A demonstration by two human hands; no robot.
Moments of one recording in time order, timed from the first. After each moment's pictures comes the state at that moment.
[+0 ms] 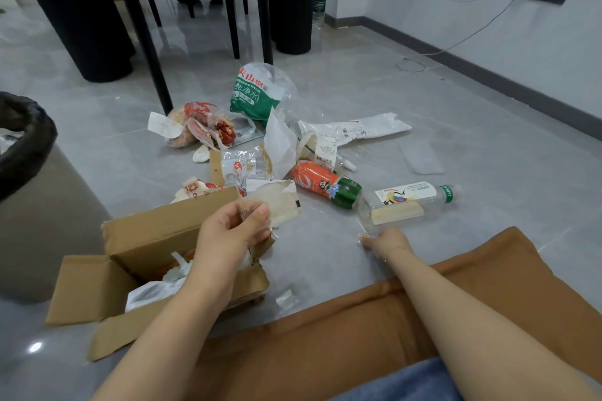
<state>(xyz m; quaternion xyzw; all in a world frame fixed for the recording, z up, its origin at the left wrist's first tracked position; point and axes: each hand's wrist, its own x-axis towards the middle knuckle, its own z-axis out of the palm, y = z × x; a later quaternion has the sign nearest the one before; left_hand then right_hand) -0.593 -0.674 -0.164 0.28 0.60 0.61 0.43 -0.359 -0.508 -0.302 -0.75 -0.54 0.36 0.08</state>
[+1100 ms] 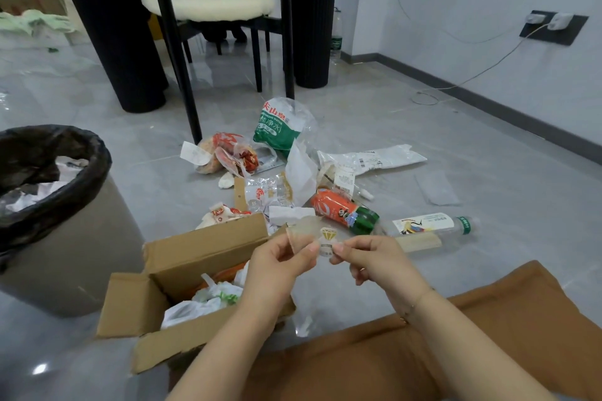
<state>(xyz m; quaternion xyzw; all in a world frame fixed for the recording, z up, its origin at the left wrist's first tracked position) -0.573 -0.683 -0.151 0.35 0.60 0.57 0.44 -0.424 -0.613 -0.145 -0.48 -0.55 0.62 0.28</state>
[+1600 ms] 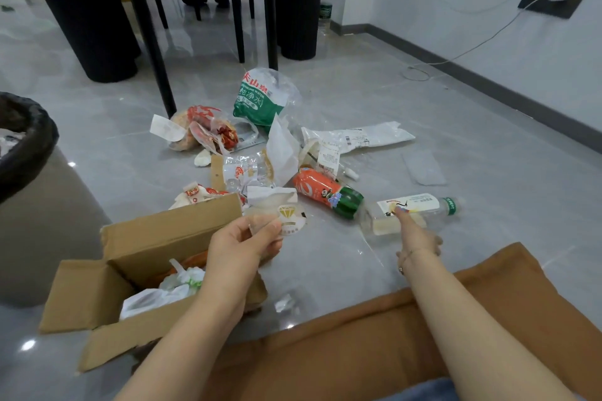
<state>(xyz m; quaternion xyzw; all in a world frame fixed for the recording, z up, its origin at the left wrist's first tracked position) -0.577 -0.670 -0.157 0.22 0.61 0.61 0.45 -0.371 -0.524 -0.218 -0.77 -0.17 0.46 0.41</state>
